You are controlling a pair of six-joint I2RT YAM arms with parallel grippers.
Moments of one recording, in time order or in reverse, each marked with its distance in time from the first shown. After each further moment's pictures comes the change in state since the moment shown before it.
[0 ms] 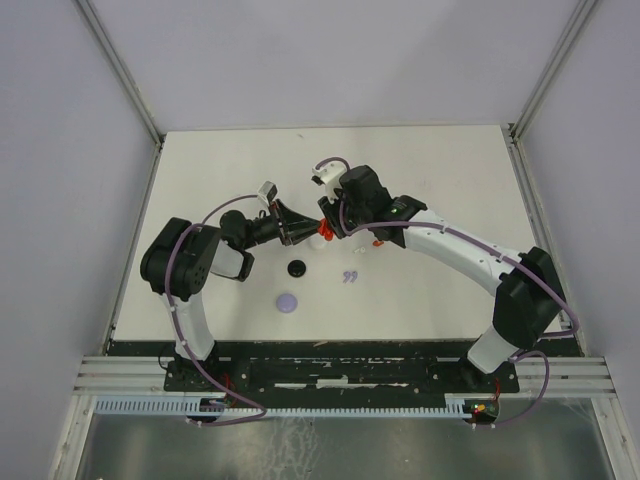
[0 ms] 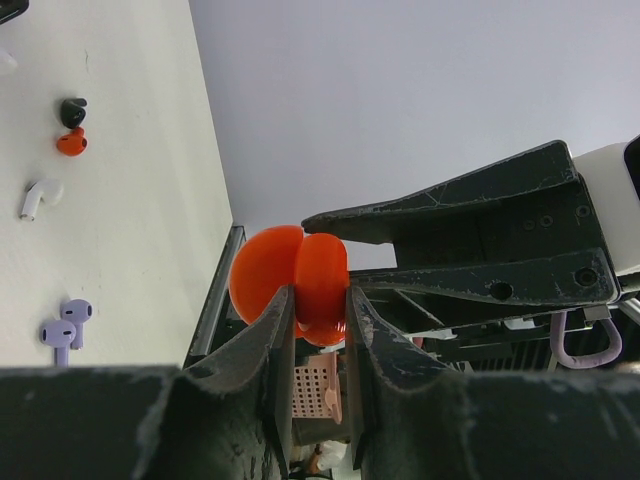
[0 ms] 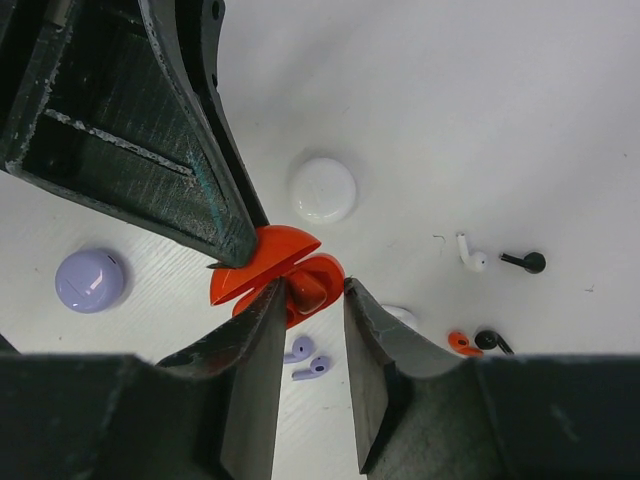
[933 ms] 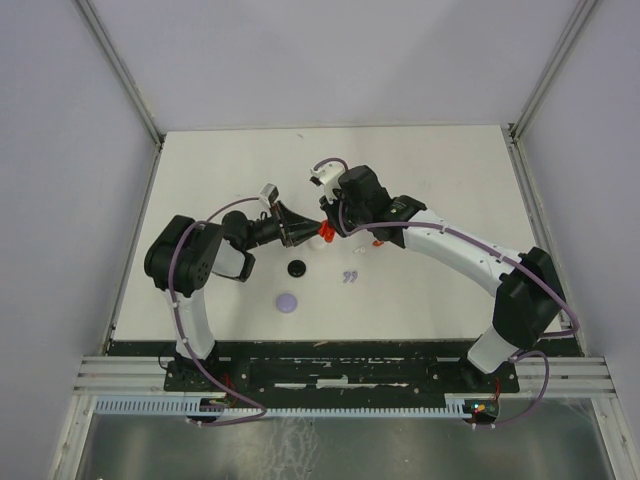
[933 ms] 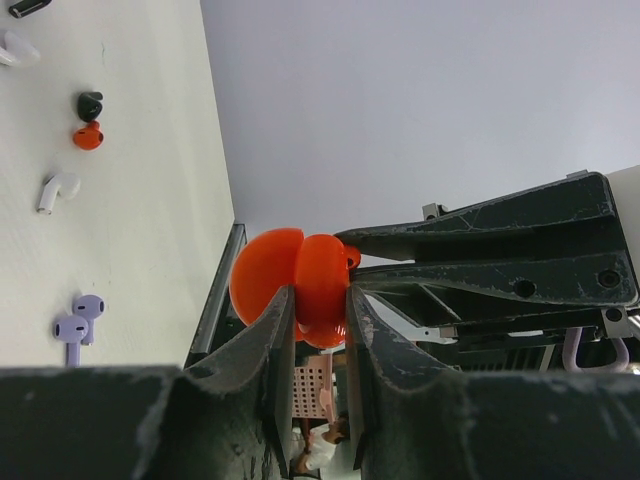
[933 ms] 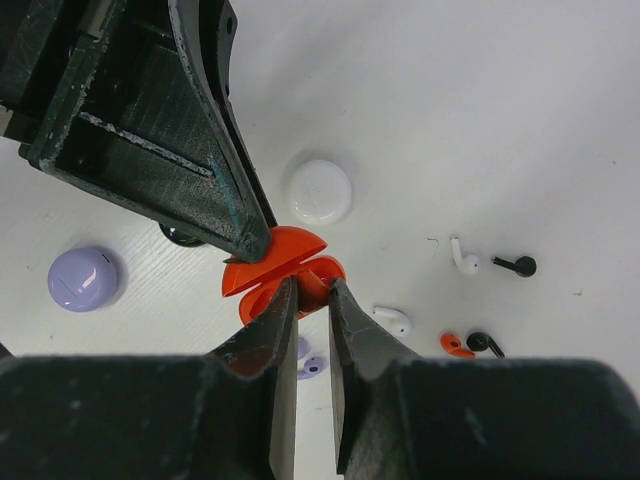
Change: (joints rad) left arm 0.000 0.032 0.003 0.006 -0.007 -0.008; right arm 0.007 0.001 0.006 -0.003 0.008 -0.018
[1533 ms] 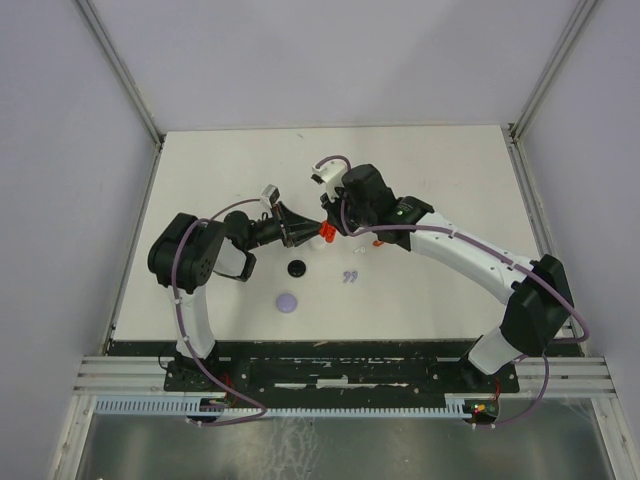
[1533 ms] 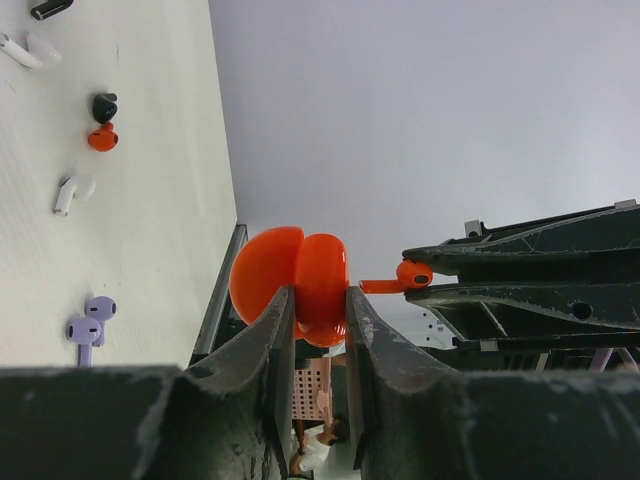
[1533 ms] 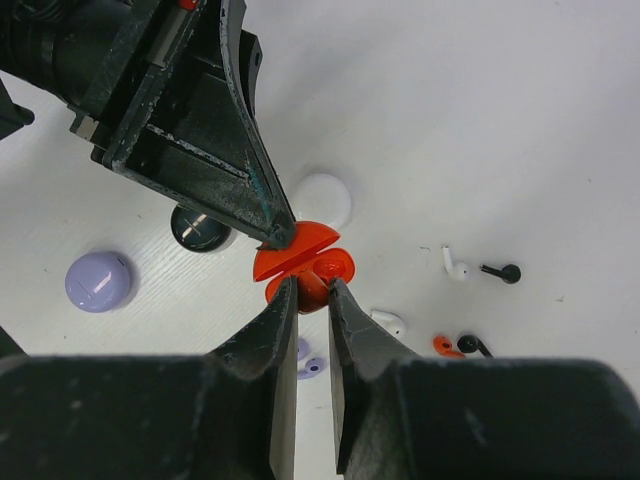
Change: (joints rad) left arm 0.000 0.044 0.017 0.006 -0.001 -0.006; right arm 0.013 -0.053 0.000 0.000 0.023 -0.012
